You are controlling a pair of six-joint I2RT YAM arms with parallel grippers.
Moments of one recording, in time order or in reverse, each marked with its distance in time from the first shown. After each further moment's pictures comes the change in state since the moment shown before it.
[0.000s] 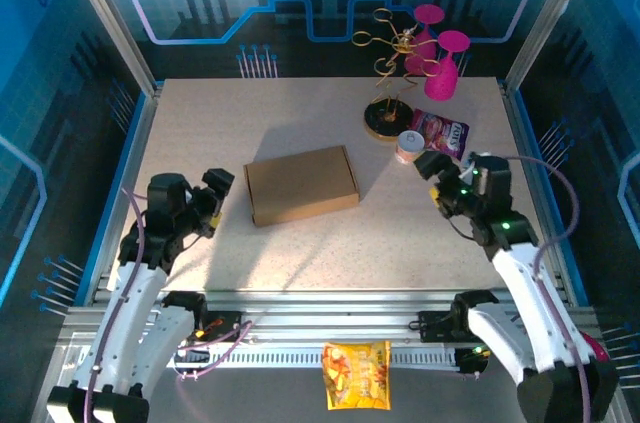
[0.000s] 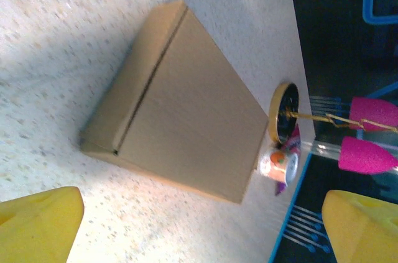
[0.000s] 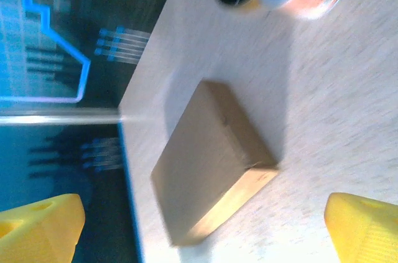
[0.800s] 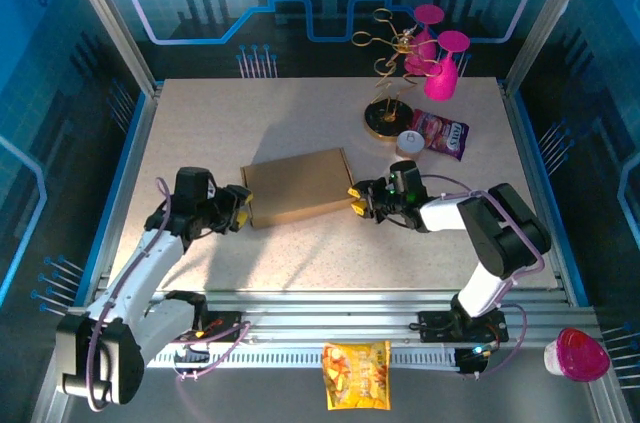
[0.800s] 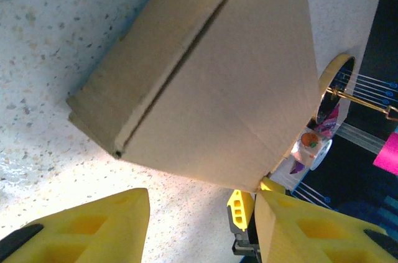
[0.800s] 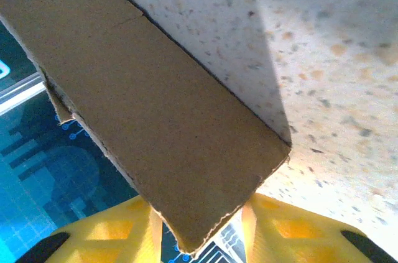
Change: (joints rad) left arm -0.045 0.297 -0.065 0.172 0.174 -0.147; right arm 0.321 0.924 -0.129 0.943 -0.201 0.644
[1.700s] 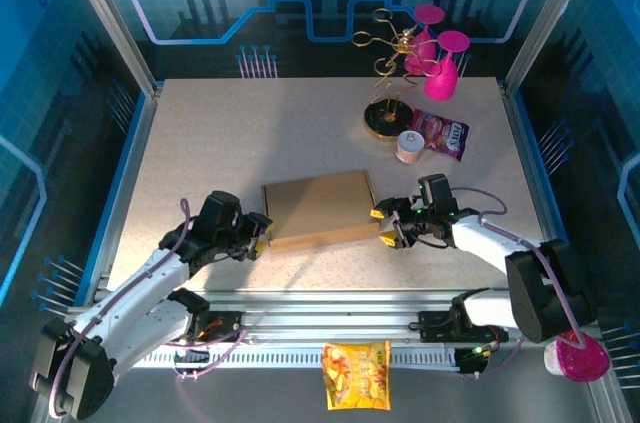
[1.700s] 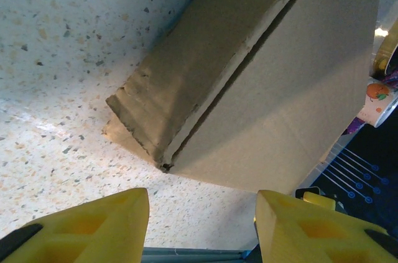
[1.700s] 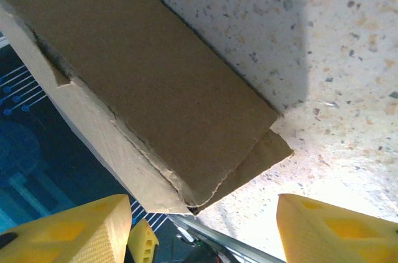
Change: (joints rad) left arm -0.323 -0.106 -0.141 0.005 -0.100 -0.218; right arm -0.130 -0.395 -0.130 -0.536 -0.141 -0.265
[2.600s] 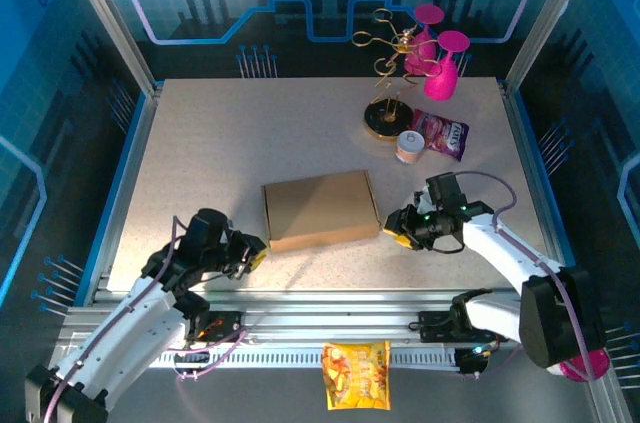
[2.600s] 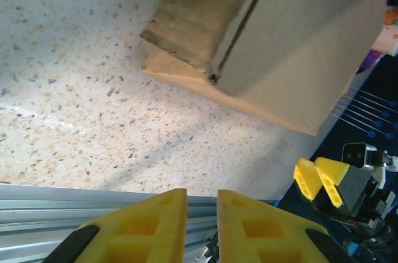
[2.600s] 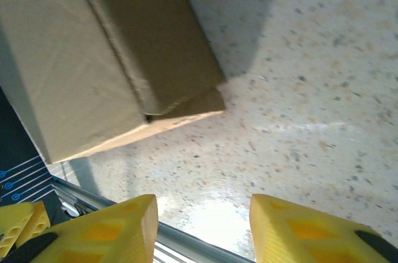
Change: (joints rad) left arm -0.018 -0.274 -0.079 -0.164 0.095 0.131; right arm -0.036 -0.134 0.090 -0.441 0.071 -0.587
